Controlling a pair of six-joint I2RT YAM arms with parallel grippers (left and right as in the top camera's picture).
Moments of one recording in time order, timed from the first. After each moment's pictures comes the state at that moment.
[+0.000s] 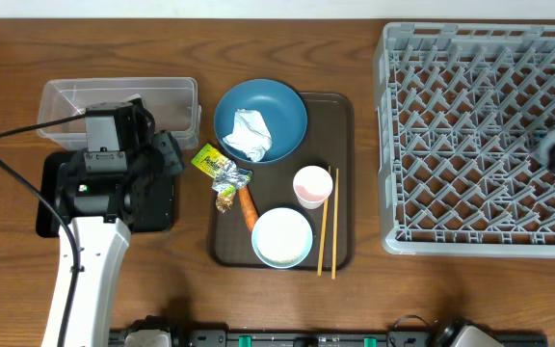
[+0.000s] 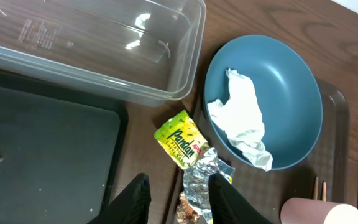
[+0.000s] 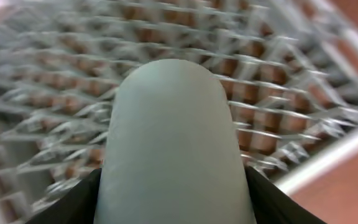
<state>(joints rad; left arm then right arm) 0.02 1.20 1.04 -0.72 0.12 -0.33 -0.59 1.32 1.31 -0.95 -0.07 0.12</state>
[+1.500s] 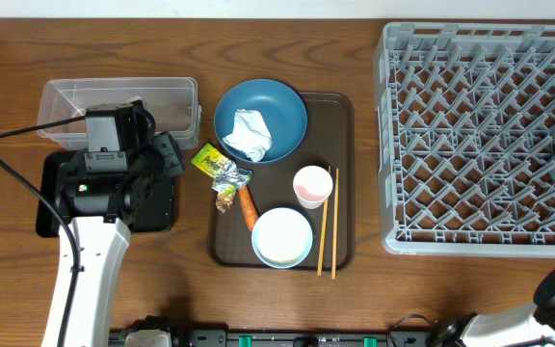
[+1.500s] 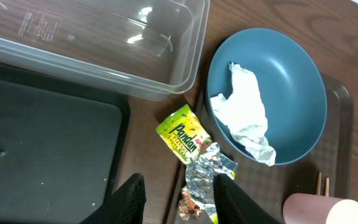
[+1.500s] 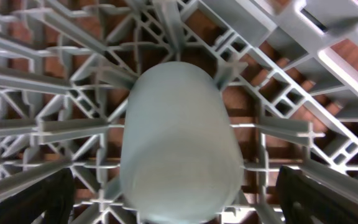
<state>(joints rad) 0.02 1.20 1.04 -0.74 0.12 -0.33 -0.72 1.76 1.31 -0.63 -0.05 0.16</state>
